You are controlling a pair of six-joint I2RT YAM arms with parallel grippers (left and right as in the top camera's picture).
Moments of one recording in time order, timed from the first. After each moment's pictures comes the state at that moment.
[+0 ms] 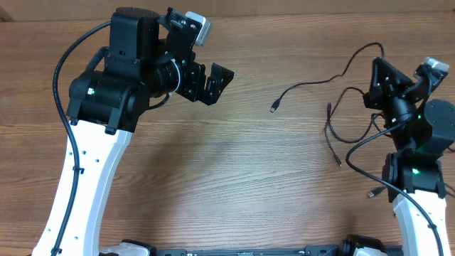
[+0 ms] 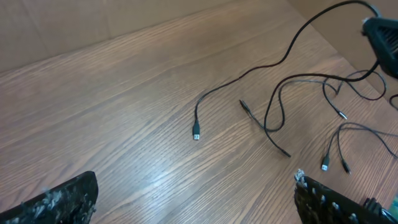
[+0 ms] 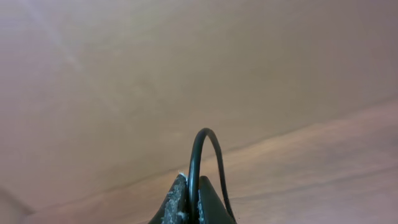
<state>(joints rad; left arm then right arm) -0.29 1.49 1.78 -1.00 0.44 0.02 -0.20 1.03 0.75 0.23 -0.36 0.46</state>
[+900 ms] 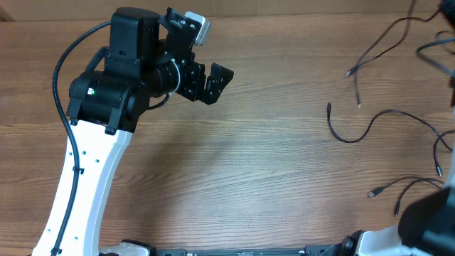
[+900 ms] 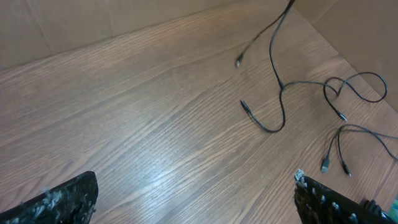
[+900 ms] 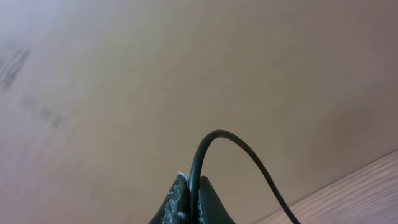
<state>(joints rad) -0.29 1.49 1.78 -1.00 0.44 0.01 -0.48 1.71 1.59 0.09 -0.52 0.76</state>
